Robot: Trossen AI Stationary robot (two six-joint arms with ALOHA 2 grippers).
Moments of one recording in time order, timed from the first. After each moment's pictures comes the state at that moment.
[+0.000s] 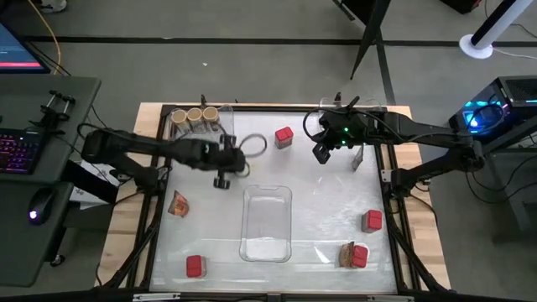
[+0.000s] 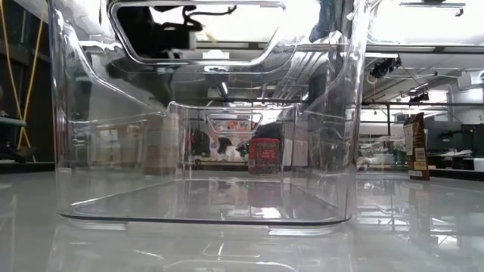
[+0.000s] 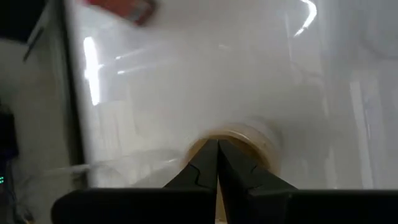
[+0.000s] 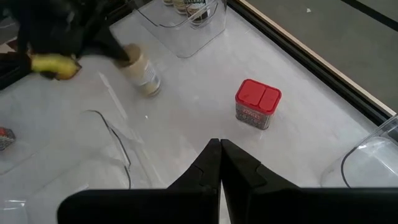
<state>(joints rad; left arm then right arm) 0.03 1.43 1.06 -0.79 -0.39 0.32 -0.15 1.26 1.33 -0.84 0.19 0.42</state>
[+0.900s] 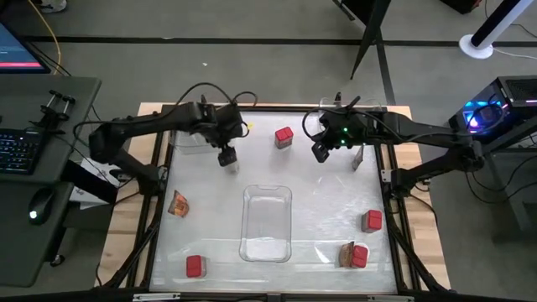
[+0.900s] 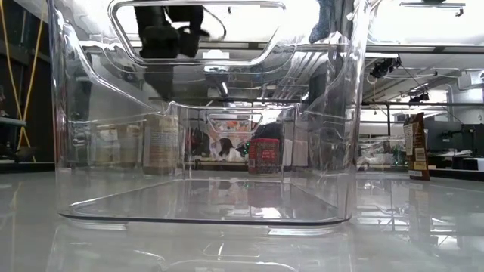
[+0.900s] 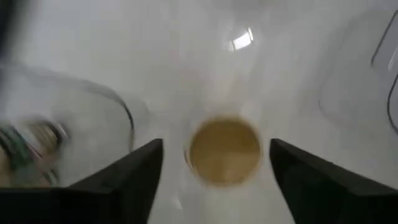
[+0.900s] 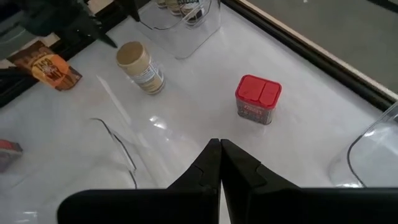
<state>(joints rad) 0.36 1.51 1.33 -1.12 0.01 -0.02 -0.15 1.26 1.33 -0.85 0.20 0.50</state>
